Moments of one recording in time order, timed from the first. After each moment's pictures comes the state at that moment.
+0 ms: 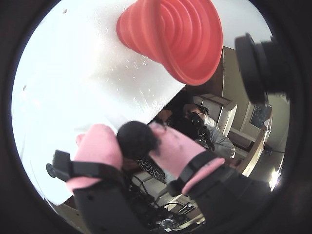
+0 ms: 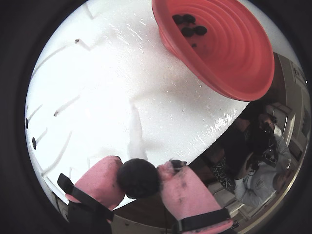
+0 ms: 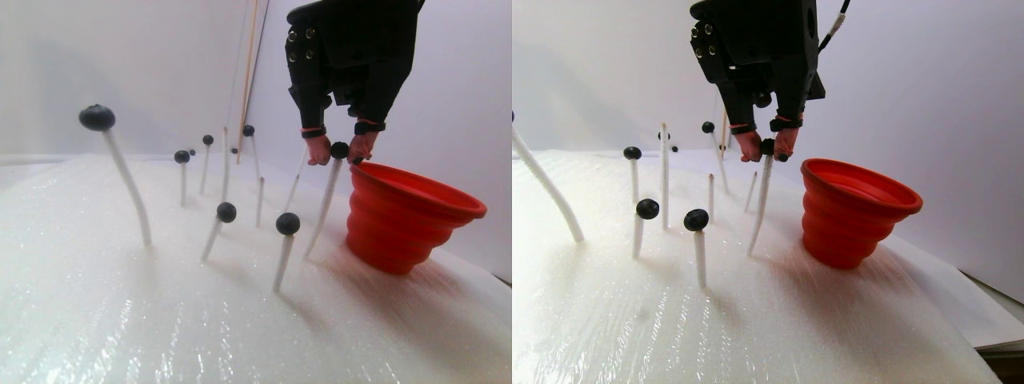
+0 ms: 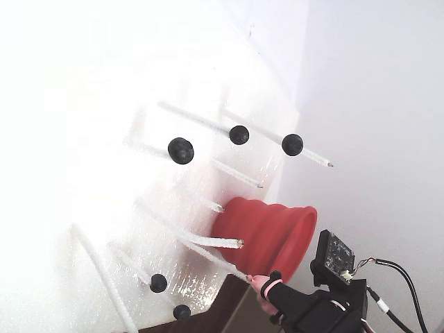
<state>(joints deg) 24.3 114.4 141.9 17.5 -84.5</state>
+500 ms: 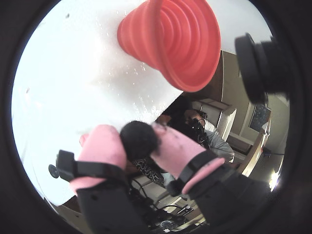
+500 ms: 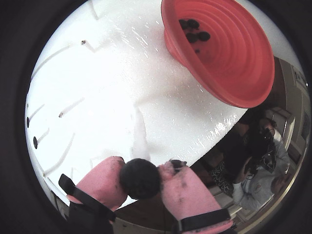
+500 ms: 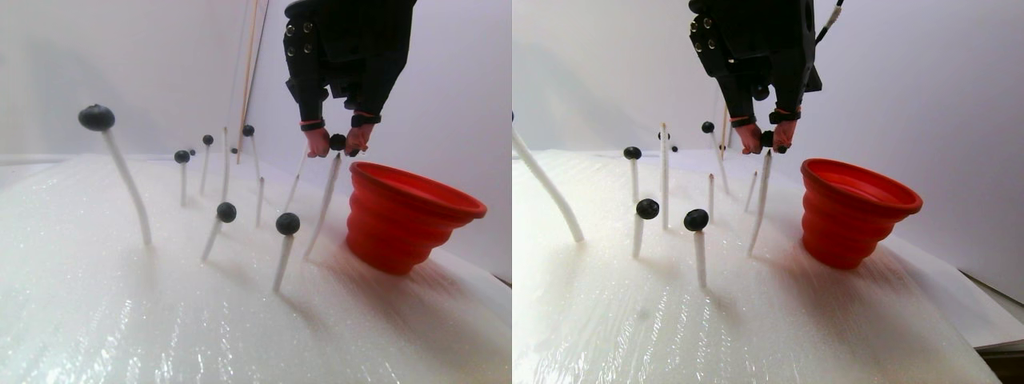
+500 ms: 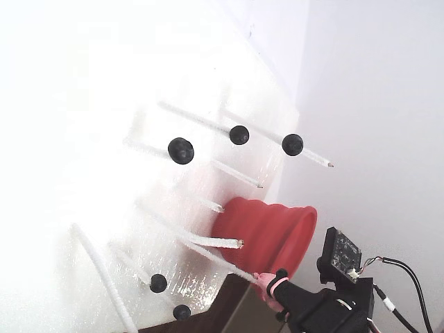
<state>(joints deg) 23.4 117.0 141.9 17.6 -85.0</state>
